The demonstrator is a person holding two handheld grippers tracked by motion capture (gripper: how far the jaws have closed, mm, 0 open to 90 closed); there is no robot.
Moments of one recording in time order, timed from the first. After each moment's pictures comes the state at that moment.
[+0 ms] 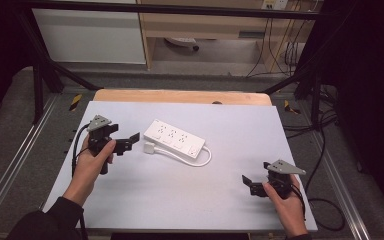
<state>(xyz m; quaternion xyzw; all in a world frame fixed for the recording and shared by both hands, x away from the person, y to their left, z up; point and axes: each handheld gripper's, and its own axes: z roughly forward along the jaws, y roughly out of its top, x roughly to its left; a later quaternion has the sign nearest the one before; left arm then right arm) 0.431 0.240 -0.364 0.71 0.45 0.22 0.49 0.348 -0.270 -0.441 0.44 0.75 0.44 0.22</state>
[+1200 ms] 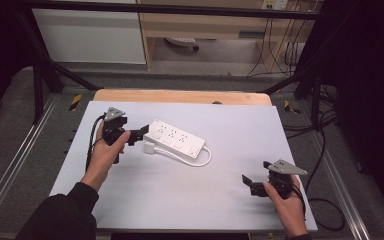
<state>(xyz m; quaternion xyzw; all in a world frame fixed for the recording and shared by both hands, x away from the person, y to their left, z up) 0.470 0.218 -0.377 0.72 0.46 0.23 0.47 0.346 -0.270 -0.438 0.43 0.74 0.46 0.22</state>
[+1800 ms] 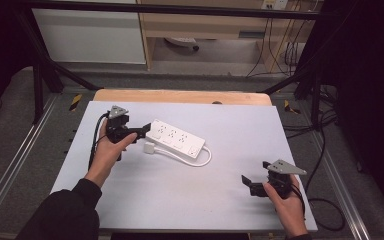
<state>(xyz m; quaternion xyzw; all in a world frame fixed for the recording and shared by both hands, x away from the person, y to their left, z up) 0.483 0.212 -0.382 0.72 0.46 0.22 0.46 0.346 -0.269 -0.438 0.43 0.75 0.46 0.22</state>
